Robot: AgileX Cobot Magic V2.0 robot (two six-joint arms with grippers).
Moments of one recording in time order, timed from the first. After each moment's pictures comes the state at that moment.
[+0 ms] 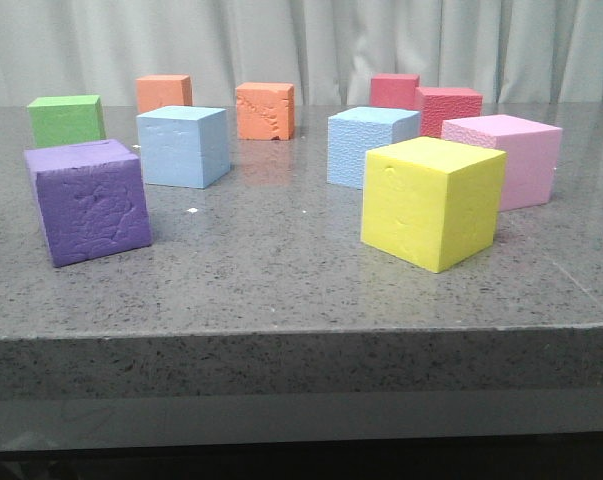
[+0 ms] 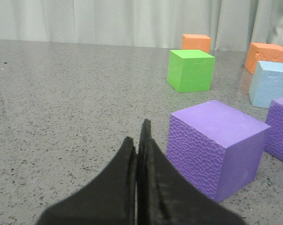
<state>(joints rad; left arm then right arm) 0.02 -0.01 0.01 -0.09 0.15 0.04 -0.01 -0.01 0.03 0.11 0.25 -0.05</state>
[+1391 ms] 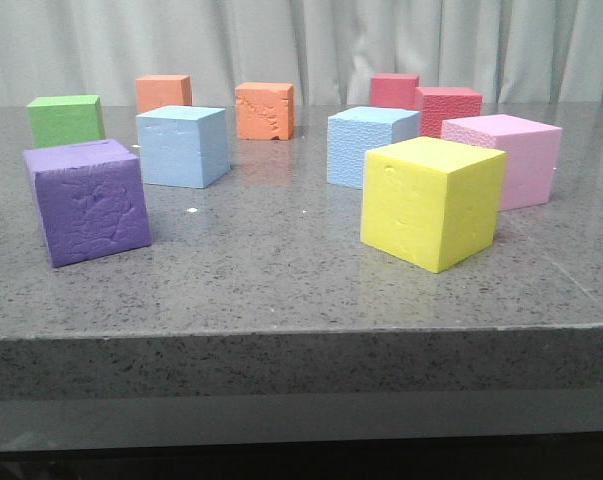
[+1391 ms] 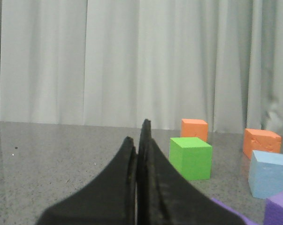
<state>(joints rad) 0.02 -0.01 0.01 -0.09 -0.17 0.04 -0.01 -0.01 0.03 0.11 0.08 -0.05</state>
